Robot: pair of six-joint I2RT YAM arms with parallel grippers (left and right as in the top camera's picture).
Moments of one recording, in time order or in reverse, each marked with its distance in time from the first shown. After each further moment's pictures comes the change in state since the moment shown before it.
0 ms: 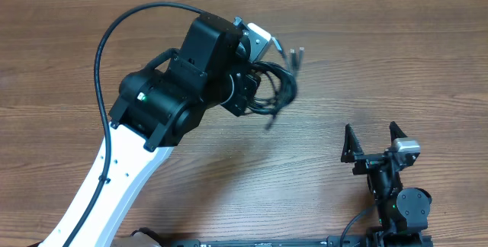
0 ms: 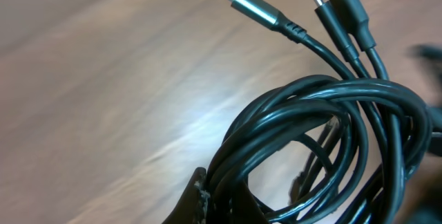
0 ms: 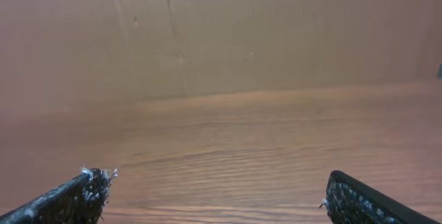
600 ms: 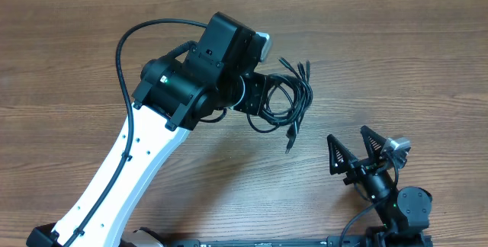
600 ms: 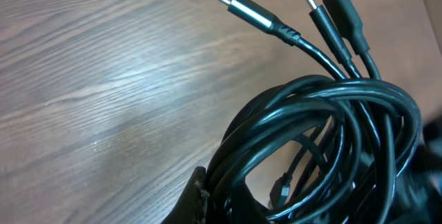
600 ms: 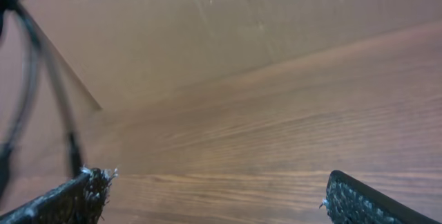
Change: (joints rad) left arm 0.000 0.078 0.000 -0.065 0.109 -0.370; right arm 0.000 0.000 0.050 -0.097 -0.297 0.242
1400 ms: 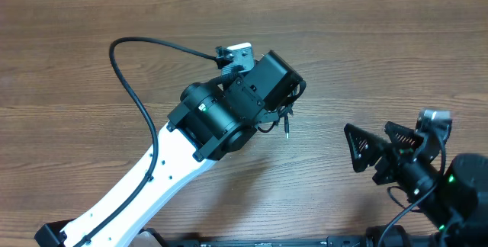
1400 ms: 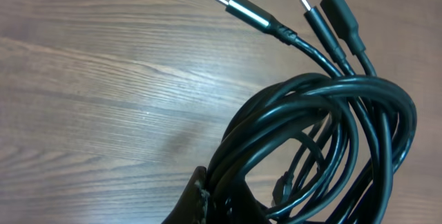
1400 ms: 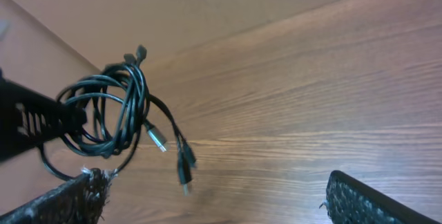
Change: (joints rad) left arm -0.236 0.000 0.000 -0.105 -0.560 -0.633; right arm 0.000 0.553 0.942 -0.765 -0.019 -0.023
